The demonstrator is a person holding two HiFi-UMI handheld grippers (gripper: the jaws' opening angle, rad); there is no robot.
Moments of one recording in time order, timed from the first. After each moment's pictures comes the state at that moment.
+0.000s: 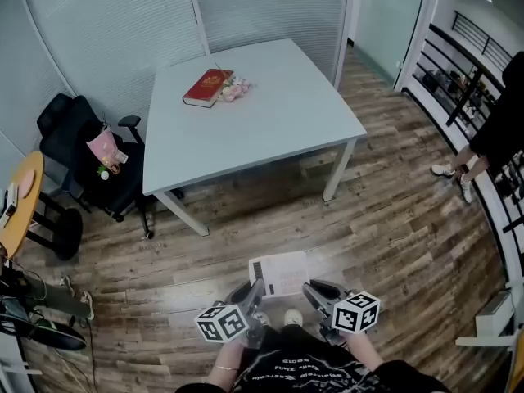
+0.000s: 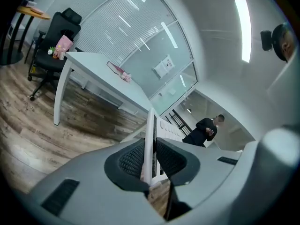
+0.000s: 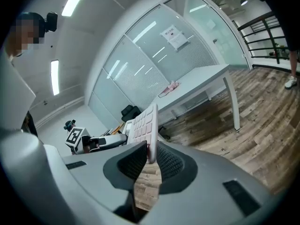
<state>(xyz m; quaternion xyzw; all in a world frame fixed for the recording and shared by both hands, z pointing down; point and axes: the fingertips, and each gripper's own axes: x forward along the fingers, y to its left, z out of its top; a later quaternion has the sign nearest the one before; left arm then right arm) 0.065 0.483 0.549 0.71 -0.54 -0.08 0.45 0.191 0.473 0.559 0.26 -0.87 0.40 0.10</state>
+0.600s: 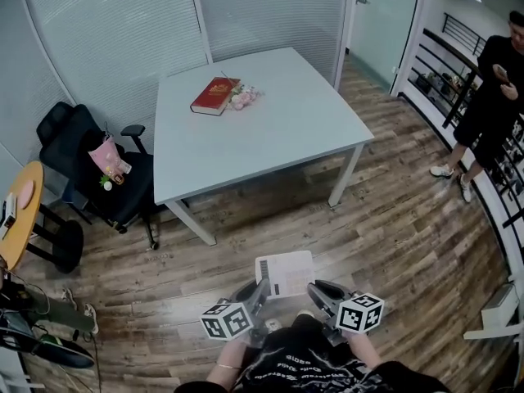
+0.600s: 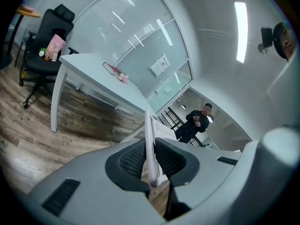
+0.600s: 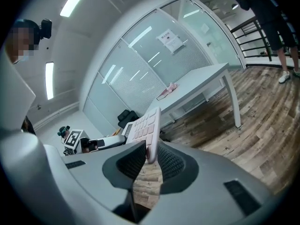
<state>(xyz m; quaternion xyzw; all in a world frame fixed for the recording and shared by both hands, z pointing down) 0.005 0.478 0.546 0.74 -0.51 -0.06 0.44 0.131 0.476 0.562 0.30 -0.86 0.41 0.07</state>
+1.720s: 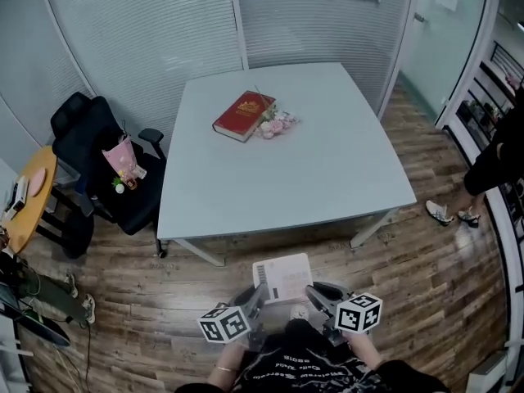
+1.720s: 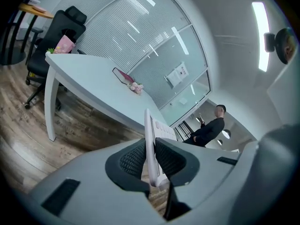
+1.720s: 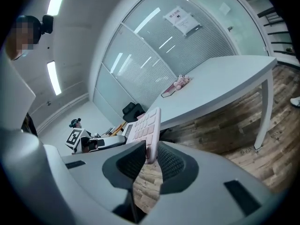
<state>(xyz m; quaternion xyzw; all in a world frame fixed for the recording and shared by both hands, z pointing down) -0.053 0.254 0.563 0.67 -0.58 -0.11 0.45 0.066 0.220 0.576 0.19 -0.89 0.40 0.13</state>
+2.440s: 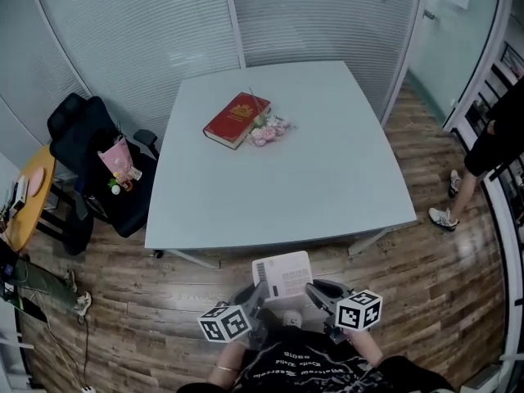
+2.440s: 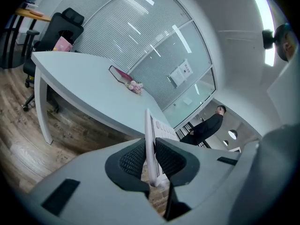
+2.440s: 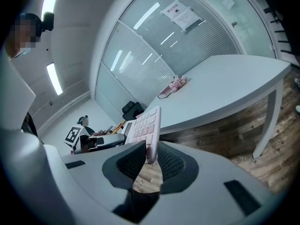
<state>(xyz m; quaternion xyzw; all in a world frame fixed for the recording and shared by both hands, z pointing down) -0.027 0.166 0.569 0.65 -0.61 -0.10 0.44 0.091 0.127 0.586 0.16 -0.89 0.40 0.15</state>
